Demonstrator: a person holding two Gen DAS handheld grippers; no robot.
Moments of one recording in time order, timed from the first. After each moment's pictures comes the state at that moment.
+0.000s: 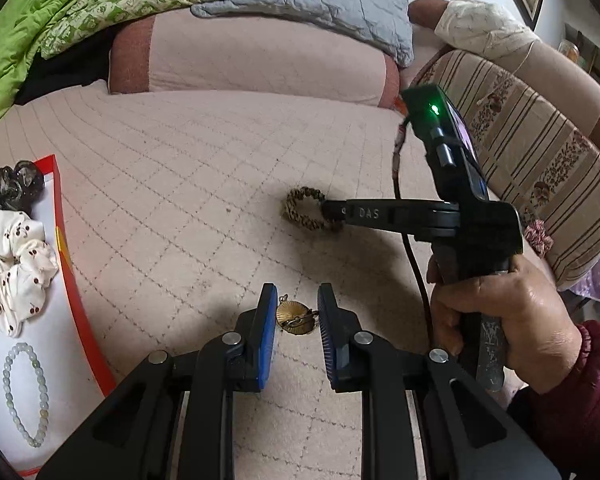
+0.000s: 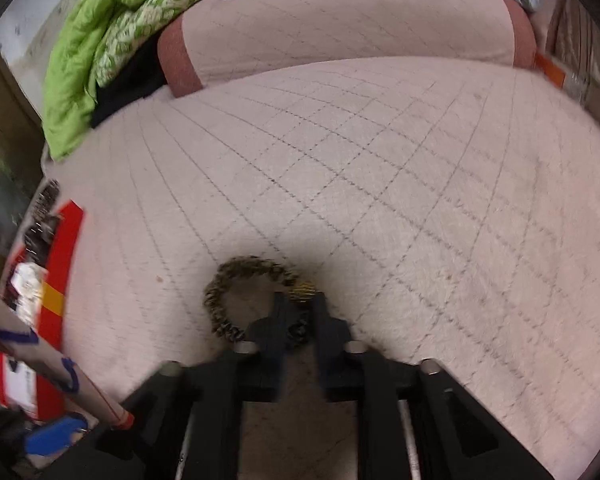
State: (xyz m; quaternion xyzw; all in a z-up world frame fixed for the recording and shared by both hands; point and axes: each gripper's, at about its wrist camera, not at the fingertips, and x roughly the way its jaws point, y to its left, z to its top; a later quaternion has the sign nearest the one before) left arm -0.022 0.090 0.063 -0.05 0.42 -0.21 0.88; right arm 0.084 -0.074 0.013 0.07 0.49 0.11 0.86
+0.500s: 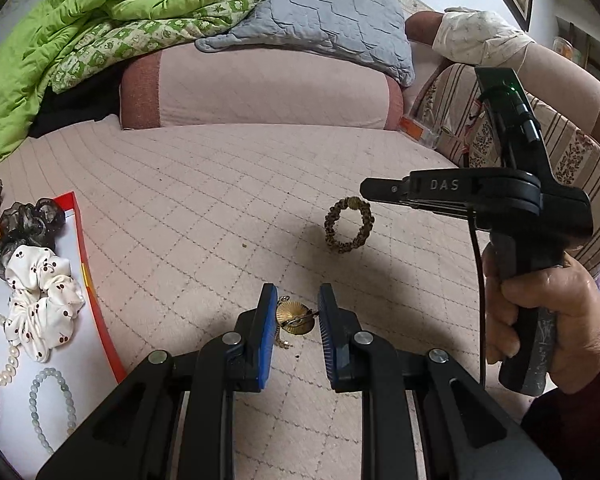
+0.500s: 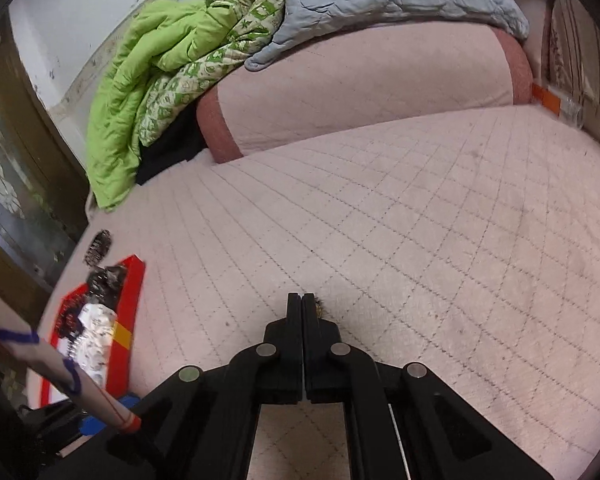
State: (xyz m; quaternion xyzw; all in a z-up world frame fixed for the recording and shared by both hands) left arm -0.024 0.090 0.076 -0.03 0.37 -0.19 0.91; right arm 0.054 -0.098 0.073 0.14 0.40 0.16 0.89
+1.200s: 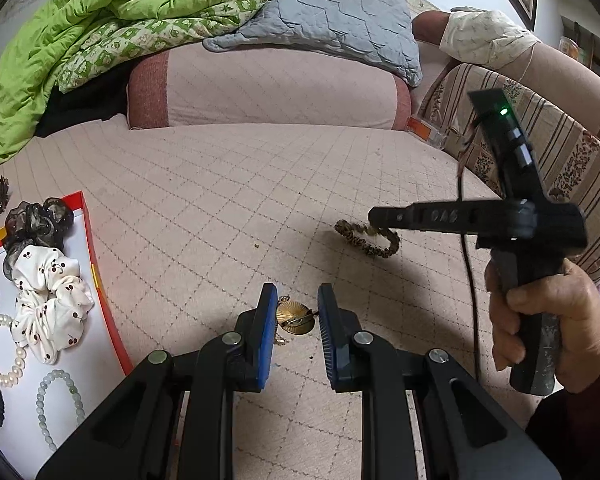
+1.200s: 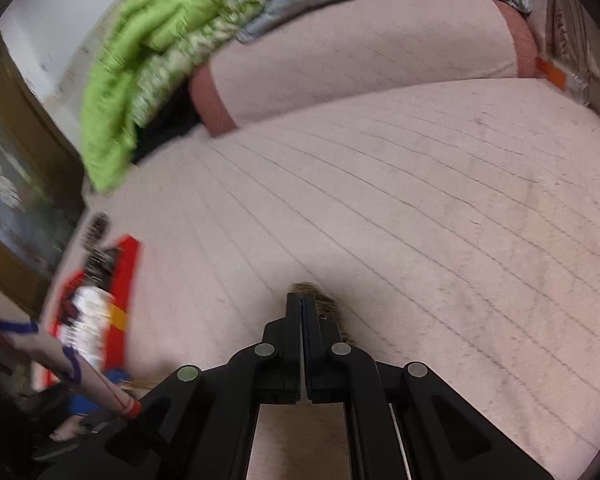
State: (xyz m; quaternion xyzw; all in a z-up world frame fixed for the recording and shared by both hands) left arm -0.022 0.094 0.074 -0.02 0.38 -0.18 0.91; right arm 0.061 -0.094 0.056 0.12 0.45 0.15 0.87
